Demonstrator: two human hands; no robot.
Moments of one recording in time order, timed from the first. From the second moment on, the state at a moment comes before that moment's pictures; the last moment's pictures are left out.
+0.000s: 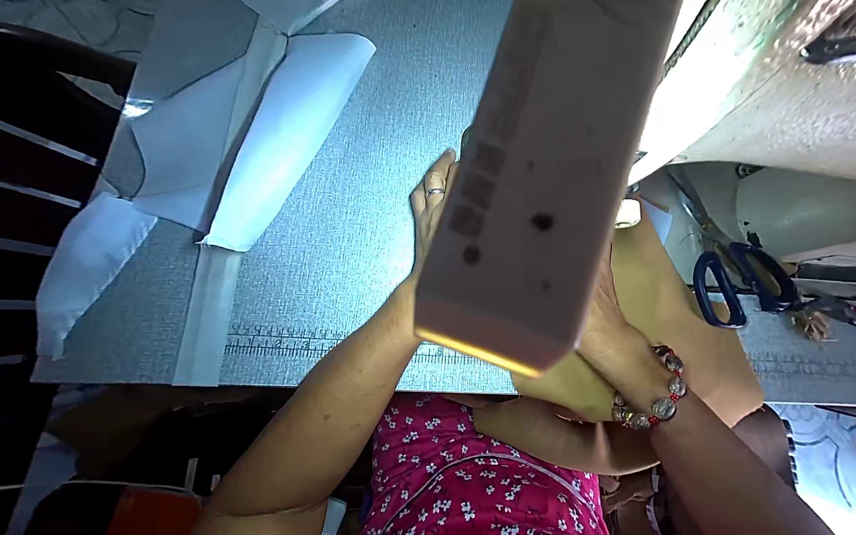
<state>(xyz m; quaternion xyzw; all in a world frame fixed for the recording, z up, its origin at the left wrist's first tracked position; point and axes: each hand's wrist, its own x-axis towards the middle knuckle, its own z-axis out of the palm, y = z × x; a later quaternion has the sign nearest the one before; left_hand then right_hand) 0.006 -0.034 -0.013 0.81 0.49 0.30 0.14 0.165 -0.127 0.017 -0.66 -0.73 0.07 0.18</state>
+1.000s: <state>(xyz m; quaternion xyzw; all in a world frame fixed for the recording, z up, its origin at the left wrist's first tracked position) -0.004 -0.016 -0.035 0.80 0.51 0.30 0.11 0.199 -0.071 0.003 -0.61 -0.76 0.11 0.20</state>
